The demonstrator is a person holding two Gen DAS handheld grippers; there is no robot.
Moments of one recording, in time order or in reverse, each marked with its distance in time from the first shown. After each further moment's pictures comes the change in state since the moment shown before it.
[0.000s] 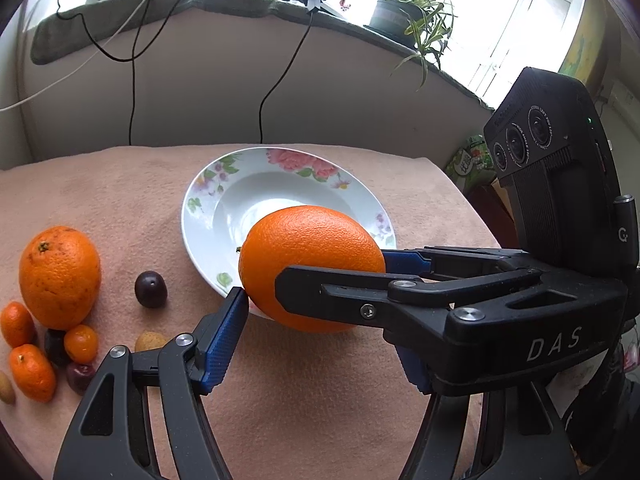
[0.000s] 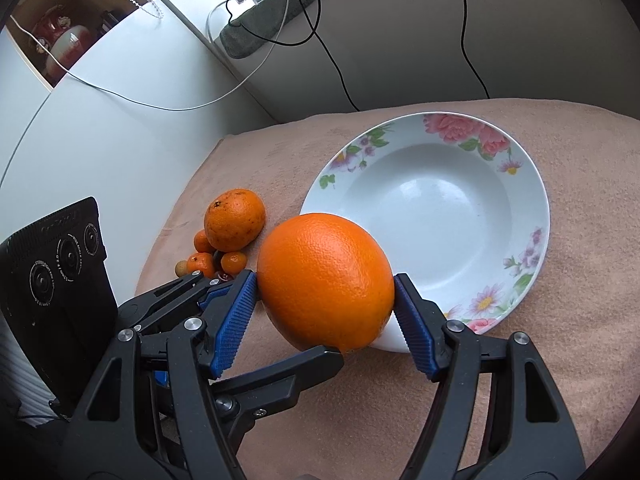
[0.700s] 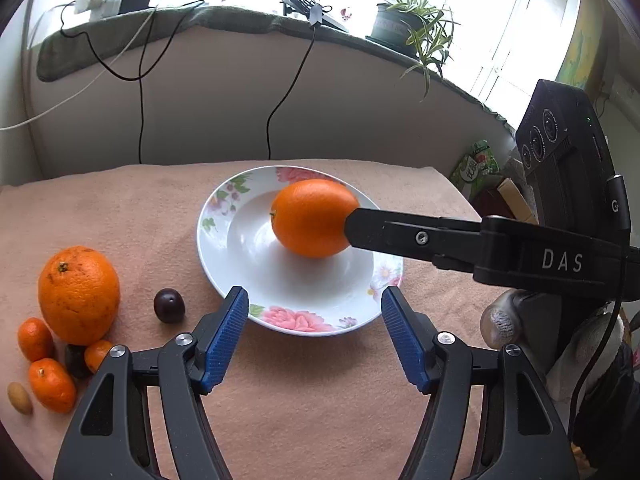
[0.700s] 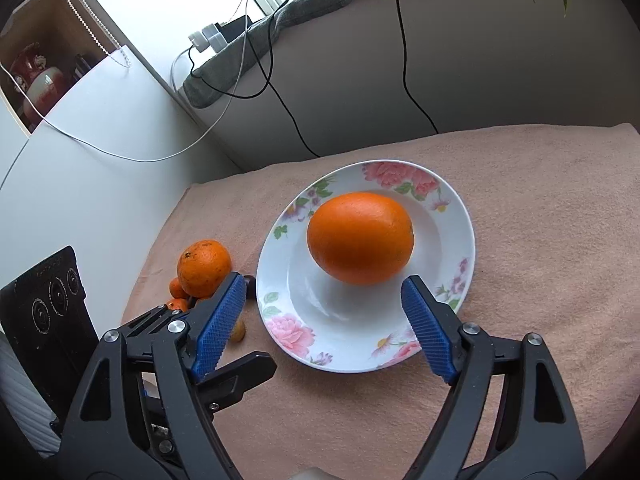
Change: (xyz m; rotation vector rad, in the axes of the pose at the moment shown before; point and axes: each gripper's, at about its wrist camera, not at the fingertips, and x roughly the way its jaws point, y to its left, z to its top) left arm -0.011 0.003 0.006 0.024 -0.038 0.037; right arm -0.040 -0.015 0.007 0.078 -0.169 -0.142
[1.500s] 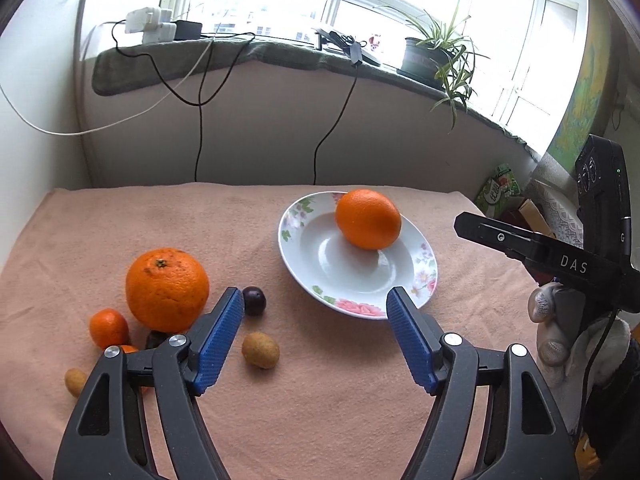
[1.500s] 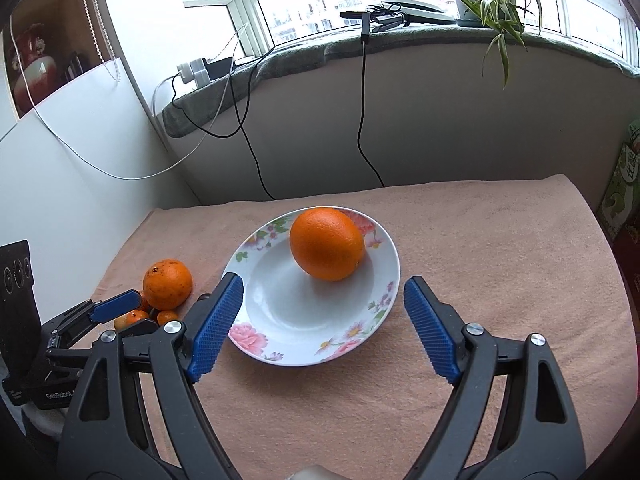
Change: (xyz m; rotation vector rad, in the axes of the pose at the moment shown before) left arm -0.052 0.029 -0.010 -0.026 -0.093 0.115; right arm -0.043 0.014 -0.018 -0.090 -0.162 -0.180
